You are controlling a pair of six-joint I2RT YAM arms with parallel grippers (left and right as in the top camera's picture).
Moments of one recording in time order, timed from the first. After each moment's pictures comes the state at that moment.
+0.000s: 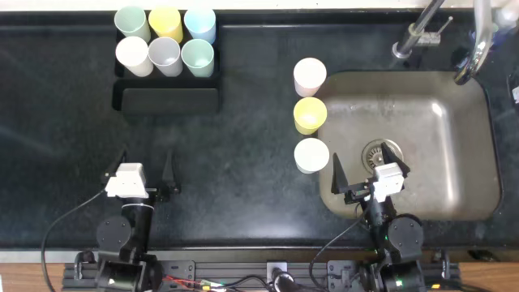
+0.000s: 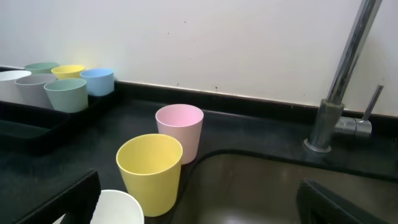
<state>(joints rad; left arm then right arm) -0.12 0.01 0.01 -0.07 -0.09 -0.07 0.19 0.02 0.02 -0.02 -0.04 -0.01</state>
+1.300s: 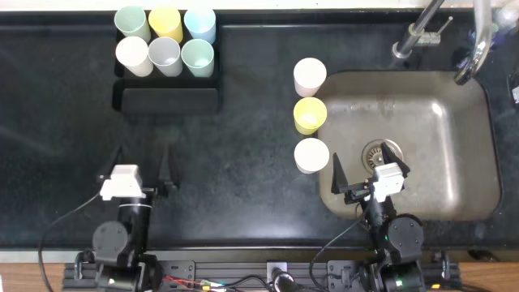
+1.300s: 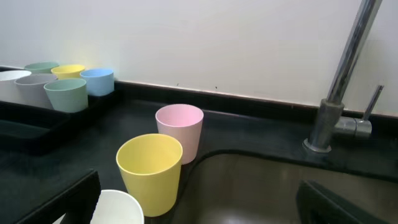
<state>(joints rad) -0.11 0.02 0.01 0.06 -0.08 -0.07 0.19 0.02 0.02 -0.02 -0.04 -0.01</state>
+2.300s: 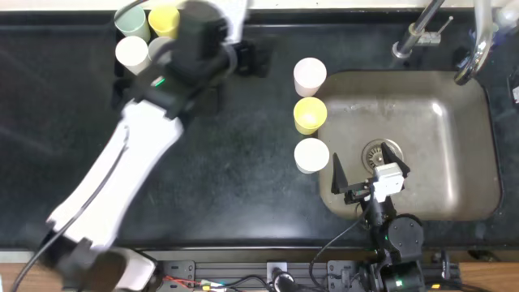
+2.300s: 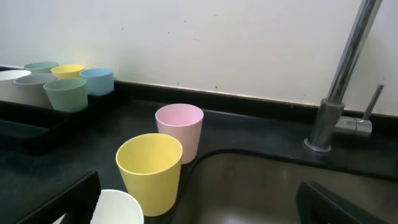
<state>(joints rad) -0.50 1.68 1.64 -0.55 0.02 -0.22 0.19 0.02 0.02 -0.02 -0.04 -0.01</state>
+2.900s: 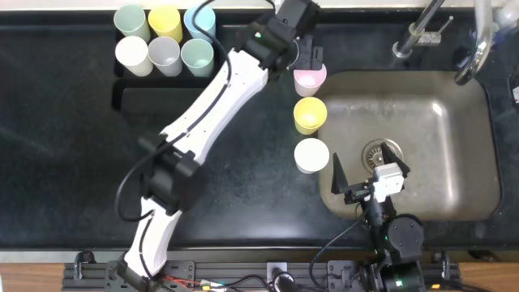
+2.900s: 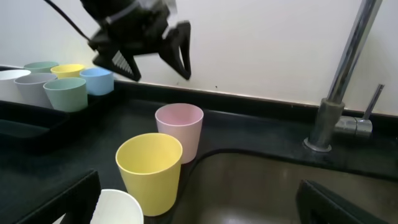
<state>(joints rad) -0.63 2.28 2.24 -0.91 -0.09 -0.53 0.19 0.02 0.02 -0.02 -0.04 -0.01</state>
